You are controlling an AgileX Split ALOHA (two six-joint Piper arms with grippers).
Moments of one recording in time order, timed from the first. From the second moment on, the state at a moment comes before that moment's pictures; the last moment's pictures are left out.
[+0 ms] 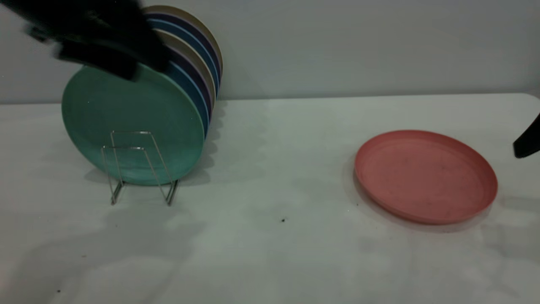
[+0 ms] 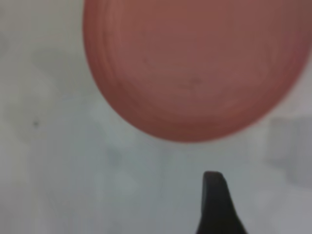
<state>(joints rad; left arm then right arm) -0.21 1.70 -1.11 -0.76 0.60 0.69 -0.26 1.84 -0.84 1.04 0.59 -0.91</state>
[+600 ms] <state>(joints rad) -0.36 1.95 -1.24 -0.80 0.49 0.71 -0.33 2.28 -1.12 1.31 0.66 -1.15</state>
